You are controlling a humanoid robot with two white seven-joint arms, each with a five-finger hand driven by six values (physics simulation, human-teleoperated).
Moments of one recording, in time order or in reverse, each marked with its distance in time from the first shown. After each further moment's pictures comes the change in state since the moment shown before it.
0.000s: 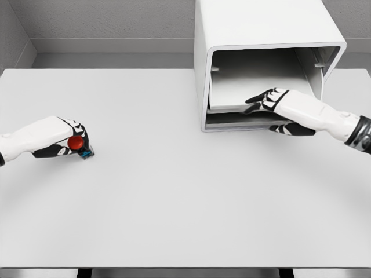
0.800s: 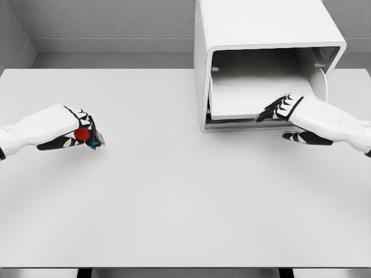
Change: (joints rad) left arm -0.003 -0.002 0.029 -0.139 0.012 0.000 0.000; right arm 0.173 -0.094 -0.139 -0.139 -0.003 0.000 -0.006
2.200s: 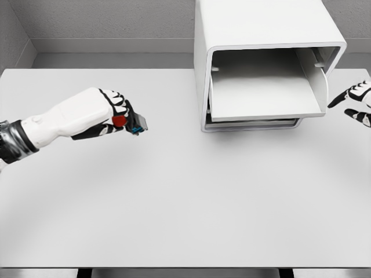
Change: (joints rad) left arm -0.060 -0.192 -0.008 -0.145 0.003 0.000 -0.001; right arm 0.230 -0.072 -0.363 0.096 -0.105 -0.001 0.005
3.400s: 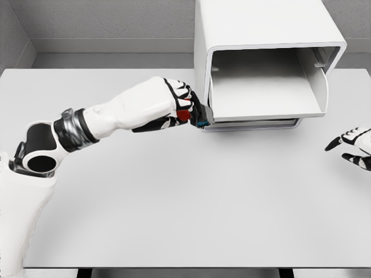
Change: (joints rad) left arm -0.138 -0.240 -0.167 0.000 -0.012 0.000 -0.002; right arm 0.227 -0.008 -0.032 0.004 0.027 0.000 -0.003
